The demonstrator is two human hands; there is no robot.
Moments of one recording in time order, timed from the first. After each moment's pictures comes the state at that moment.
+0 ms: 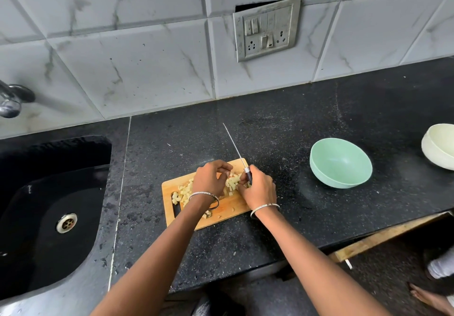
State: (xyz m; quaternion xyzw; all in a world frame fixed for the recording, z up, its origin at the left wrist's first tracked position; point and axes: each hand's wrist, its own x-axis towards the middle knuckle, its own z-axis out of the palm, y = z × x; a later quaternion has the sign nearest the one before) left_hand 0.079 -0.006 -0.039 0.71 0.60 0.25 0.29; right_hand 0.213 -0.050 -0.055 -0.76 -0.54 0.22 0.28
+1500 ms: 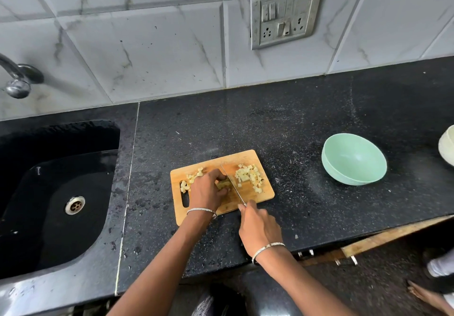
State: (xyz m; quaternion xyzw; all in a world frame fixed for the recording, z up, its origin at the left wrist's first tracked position) left_hand 0.046 -0.035 -0.076 0.69 0.65 0.19 0.24; right_hand 0.173 -0.137 -0.052 -0.75 -0.63 0.20 0.09
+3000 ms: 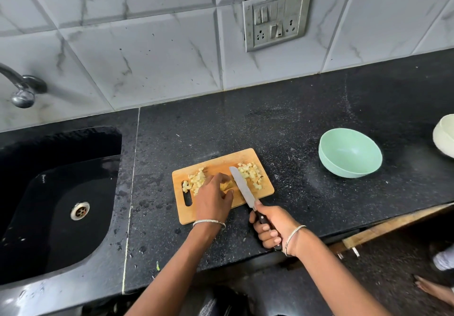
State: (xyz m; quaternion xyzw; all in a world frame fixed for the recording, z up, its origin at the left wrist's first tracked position) left_hand 0.056 -0.075 -0.062 0.69 0.64 0.25 0.22; right_hand 0.226 -0.128 -0.073 -0.52 -0.12 0.80 0.27
